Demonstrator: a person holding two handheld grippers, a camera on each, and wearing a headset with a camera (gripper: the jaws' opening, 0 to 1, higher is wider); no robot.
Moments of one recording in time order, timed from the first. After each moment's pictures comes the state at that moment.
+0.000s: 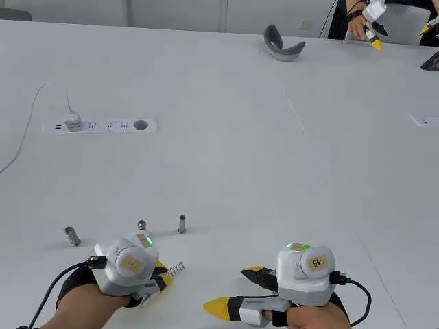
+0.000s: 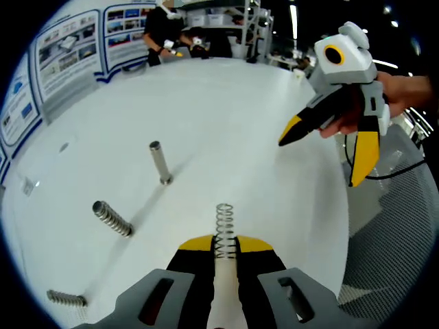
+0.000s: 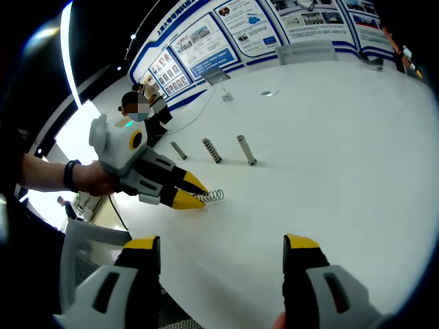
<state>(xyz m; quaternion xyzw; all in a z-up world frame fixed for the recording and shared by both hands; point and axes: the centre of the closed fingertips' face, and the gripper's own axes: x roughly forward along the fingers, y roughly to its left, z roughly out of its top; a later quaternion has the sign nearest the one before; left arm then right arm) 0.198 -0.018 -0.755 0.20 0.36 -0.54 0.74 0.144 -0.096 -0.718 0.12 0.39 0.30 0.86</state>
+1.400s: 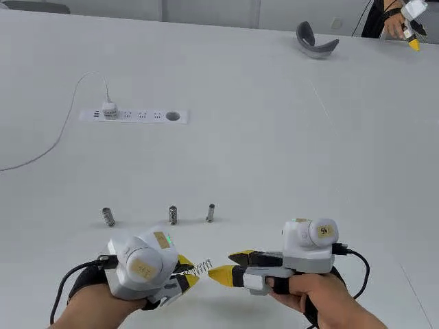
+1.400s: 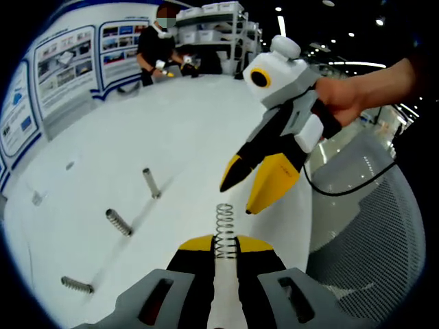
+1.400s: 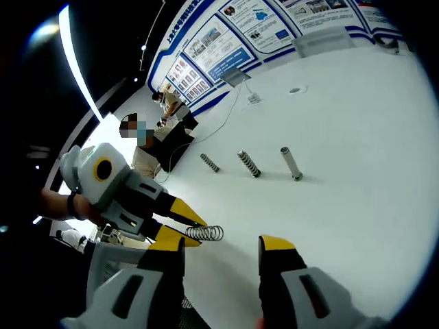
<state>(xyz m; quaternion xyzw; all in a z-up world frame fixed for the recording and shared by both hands) 0.161 -0.009 -0.705 0.19 0.31 -0.57 0.74 0.167 -0.037 -0.699 0.20 0.38 0.37 0.82</state>
